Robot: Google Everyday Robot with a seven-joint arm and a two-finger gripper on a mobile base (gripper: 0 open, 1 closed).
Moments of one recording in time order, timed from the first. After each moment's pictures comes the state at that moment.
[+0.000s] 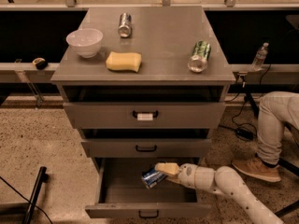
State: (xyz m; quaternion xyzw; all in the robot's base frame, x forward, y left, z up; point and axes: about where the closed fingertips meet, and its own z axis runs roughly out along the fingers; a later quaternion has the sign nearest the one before) arm 0.531 -0.068 0.434 -0.82 0.11 -0.16 0.54
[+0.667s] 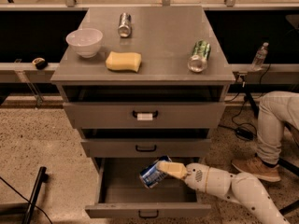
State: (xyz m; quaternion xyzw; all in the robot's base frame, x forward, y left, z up) arm 0.478 -0.068 0.574 -0.78 0.00 -0.27 0.57
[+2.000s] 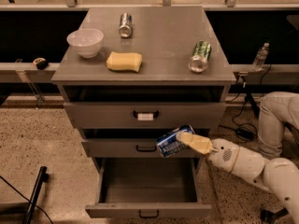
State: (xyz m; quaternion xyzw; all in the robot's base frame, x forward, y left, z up) arm 0.500 -0.125 0.715 -0.71 -0.02 -0.39 0.59
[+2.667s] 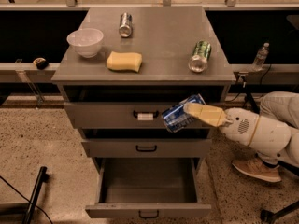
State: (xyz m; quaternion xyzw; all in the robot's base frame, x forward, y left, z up) arm 0.510 -0.135 0.832 -0.72 -0.07 -0.44 0.53
